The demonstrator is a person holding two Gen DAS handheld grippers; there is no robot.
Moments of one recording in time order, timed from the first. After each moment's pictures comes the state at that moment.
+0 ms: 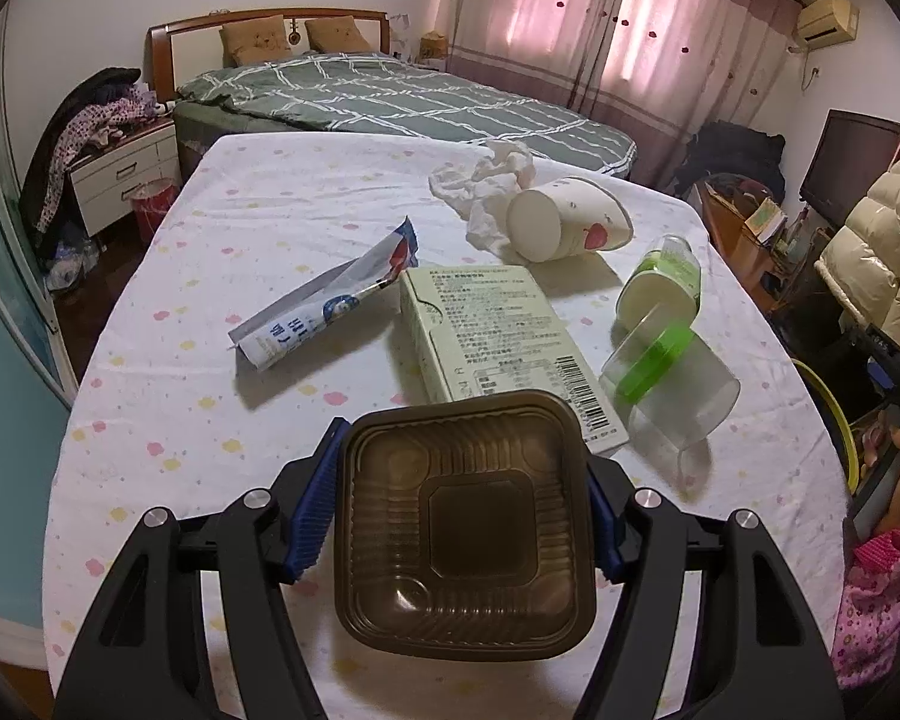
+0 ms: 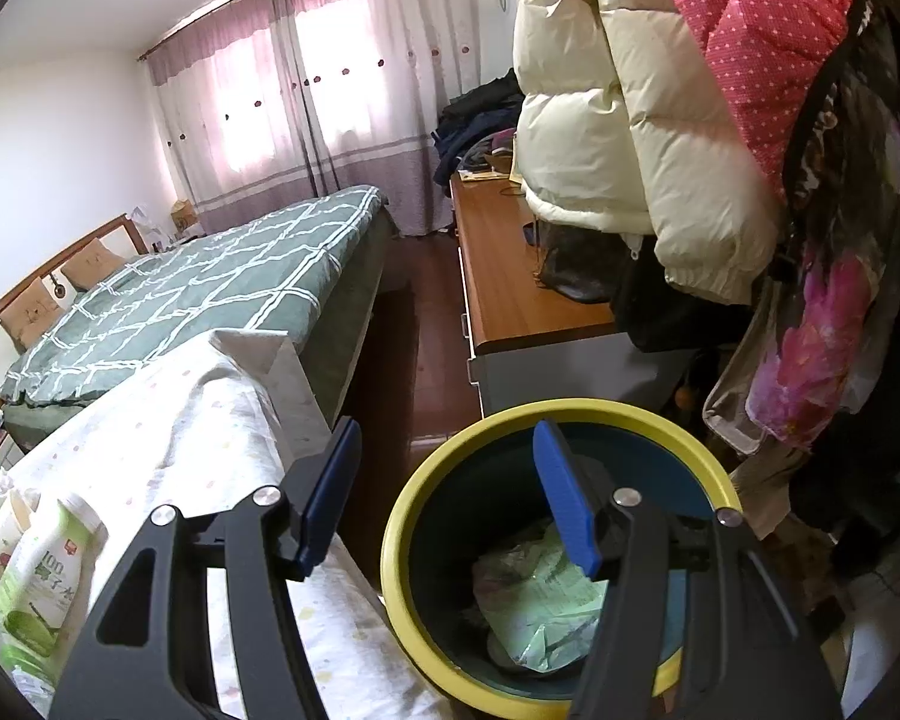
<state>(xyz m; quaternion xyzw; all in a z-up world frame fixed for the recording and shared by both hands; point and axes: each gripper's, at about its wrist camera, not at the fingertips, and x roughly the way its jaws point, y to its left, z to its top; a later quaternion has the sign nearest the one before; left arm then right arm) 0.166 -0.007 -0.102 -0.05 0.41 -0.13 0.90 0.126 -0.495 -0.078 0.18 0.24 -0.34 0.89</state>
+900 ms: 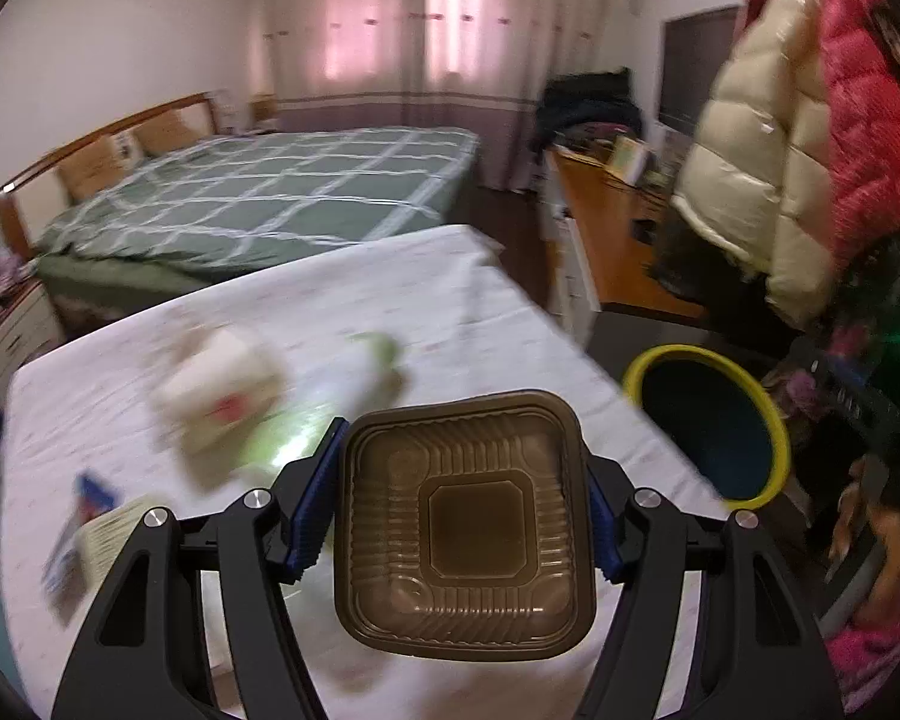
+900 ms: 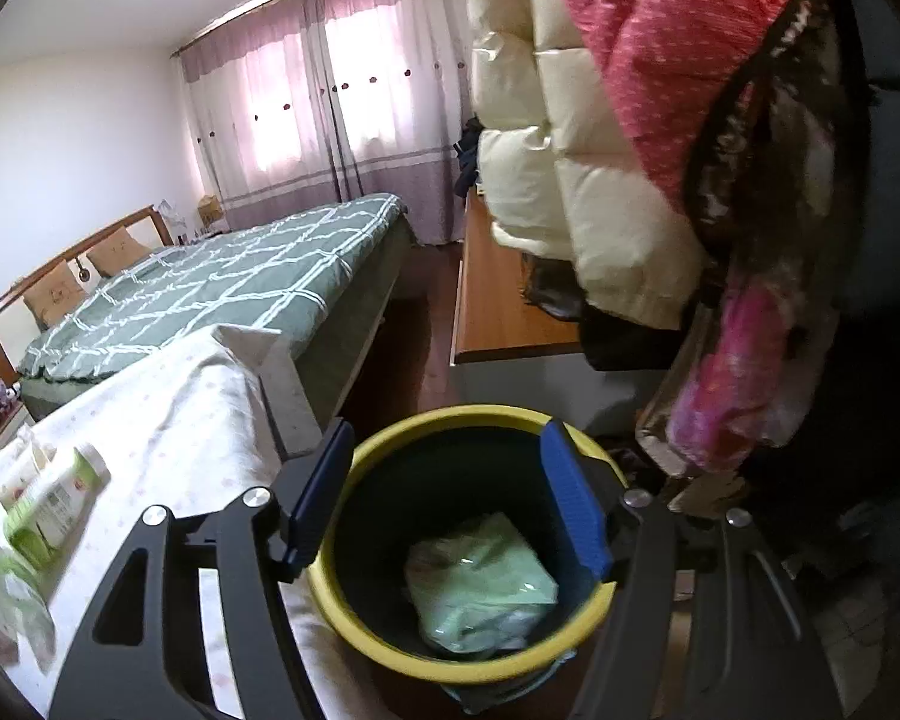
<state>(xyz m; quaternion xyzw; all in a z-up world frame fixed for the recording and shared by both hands) 0.179 -0.241 -0.021 0.08 0.34 -0.29 0.89 0.041 -0.525 -0.061 0.16 0.24 -0.30 0.91</state>
